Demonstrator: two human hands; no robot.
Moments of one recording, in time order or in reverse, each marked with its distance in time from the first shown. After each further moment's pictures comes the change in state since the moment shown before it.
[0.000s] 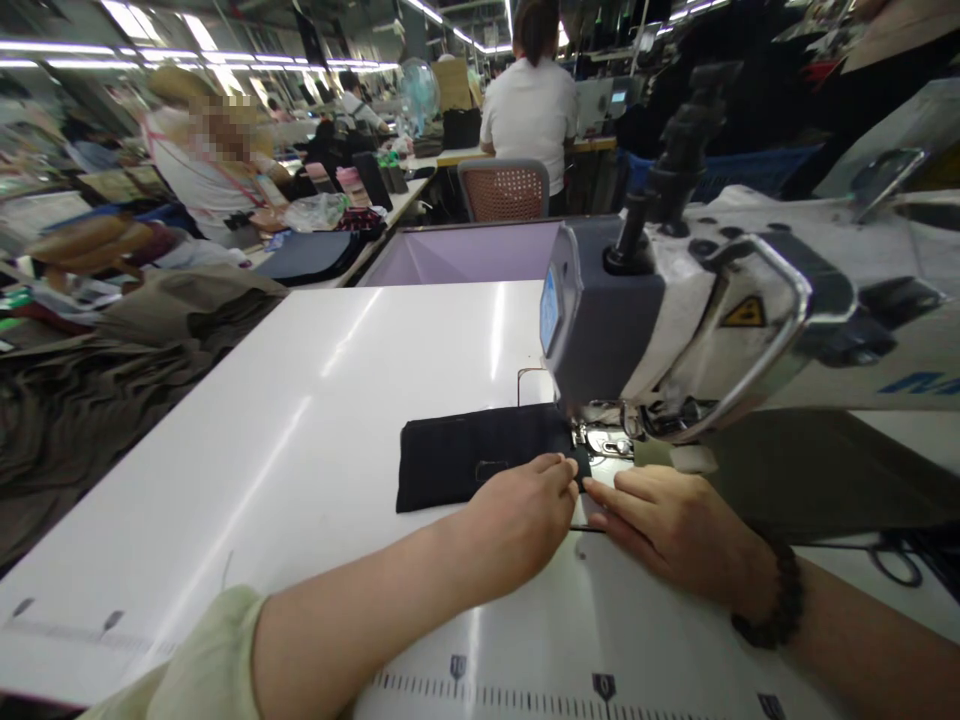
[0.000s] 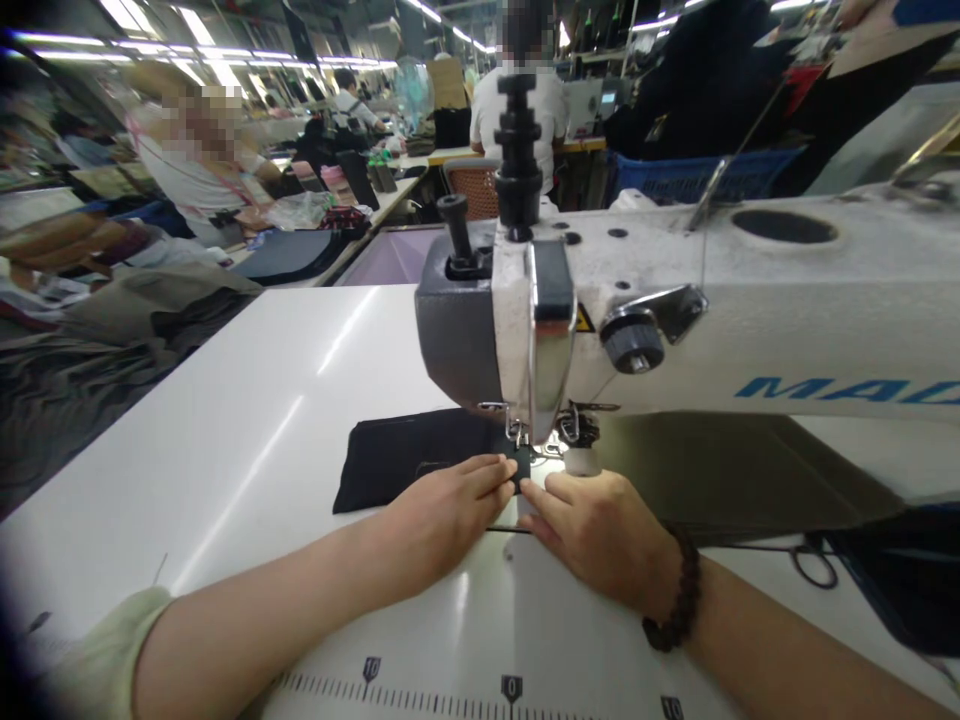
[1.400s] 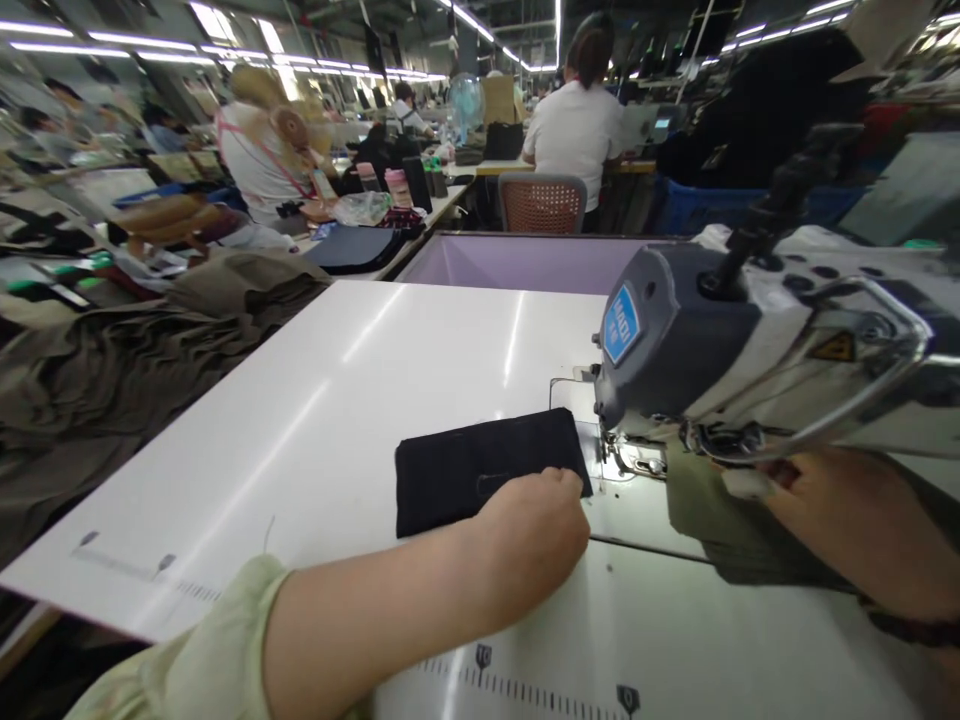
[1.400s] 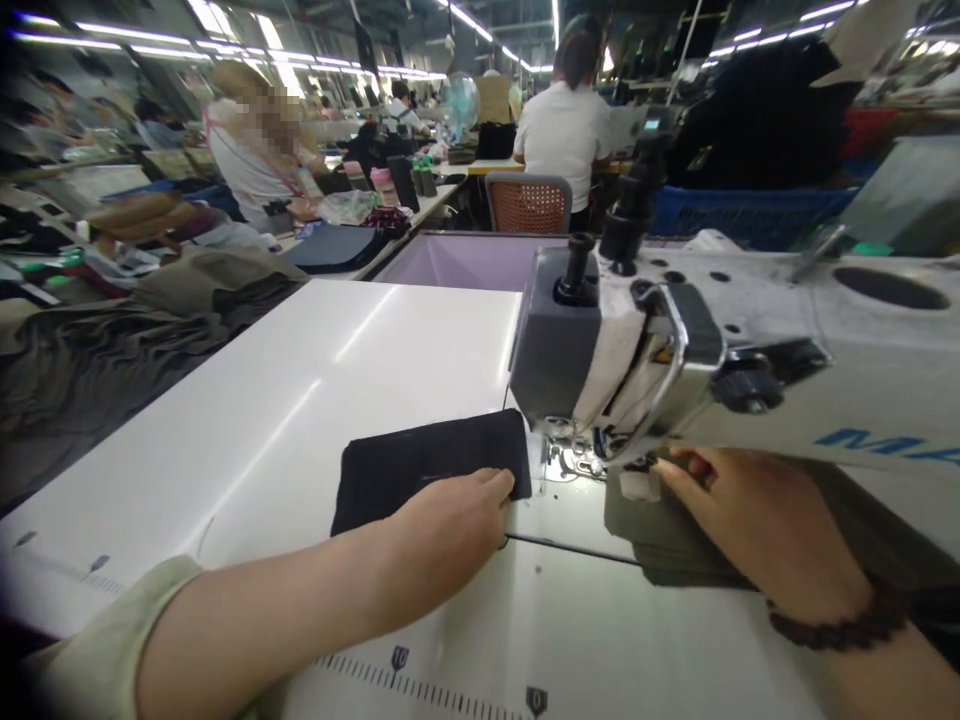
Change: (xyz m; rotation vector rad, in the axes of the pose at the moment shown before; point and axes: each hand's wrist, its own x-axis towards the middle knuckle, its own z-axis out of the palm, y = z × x) left_hand -0.009 0.009 -0.033 -0.016 -0.387 -0.272; right_hand -0.020 0.056 -0.038 -0.301 0.074 0.453
